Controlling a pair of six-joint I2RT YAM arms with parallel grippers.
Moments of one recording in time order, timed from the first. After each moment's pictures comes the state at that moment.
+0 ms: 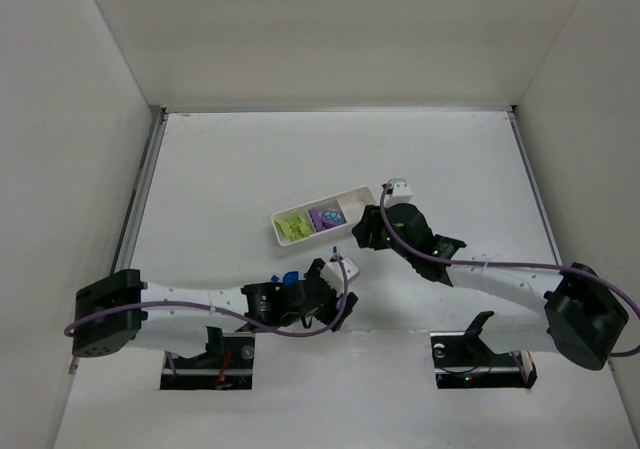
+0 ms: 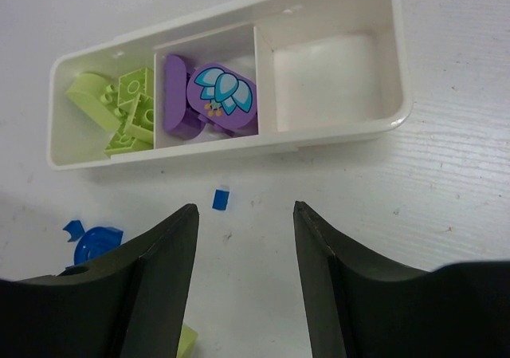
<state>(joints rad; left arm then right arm) -1.35 1.15 0.45 0.06 -0.30 -0.35 0.81 1.25 0.62 0.12 0.25 0.57</state>
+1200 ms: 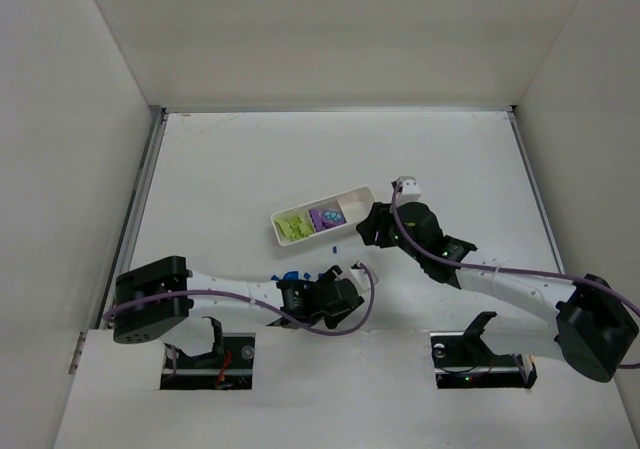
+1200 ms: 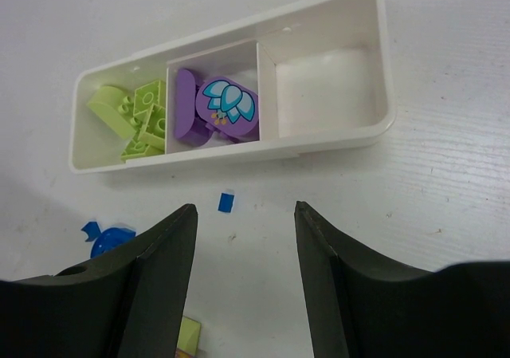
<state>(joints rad) -1.38 1.42 0.64 -0.17 -0.39 -0.25 0.77 1.17 0.59 0.13 0.20 0.57</state>
